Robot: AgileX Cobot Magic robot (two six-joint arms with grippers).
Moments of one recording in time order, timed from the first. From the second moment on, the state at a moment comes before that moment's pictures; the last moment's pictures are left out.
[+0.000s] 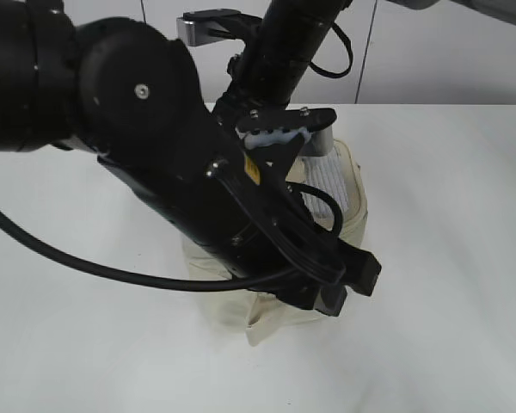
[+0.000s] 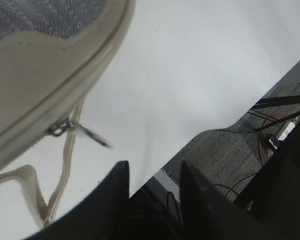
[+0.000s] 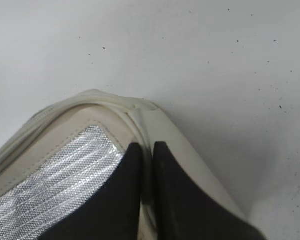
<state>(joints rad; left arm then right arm) -0.99 1.69 -1.14 -0.41 0.63 -0.12 0.57 2.29 -2.10 0.43 1.22 -0.57</state>
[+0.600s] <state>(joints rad) -0.98 1.47 -1.15 -0.07 0.82 -0.17 0.56 2.23 -2.11 0.38 1.22 -0.45</state>
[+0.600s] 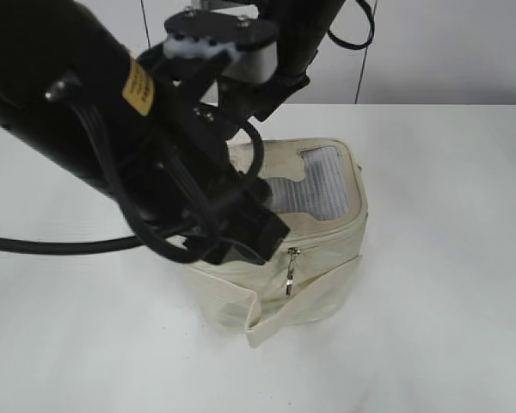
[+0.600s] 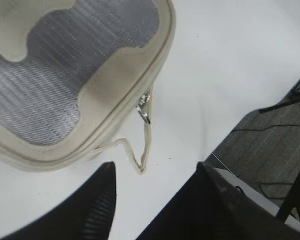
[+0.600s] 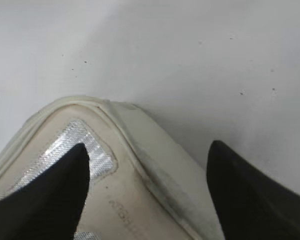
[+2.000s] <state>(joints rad) -0.55 2.05 -1.89 -0.39 1.13 0.66 0.20 1.87 -1.60 0.26 1.21 -0.37</state>
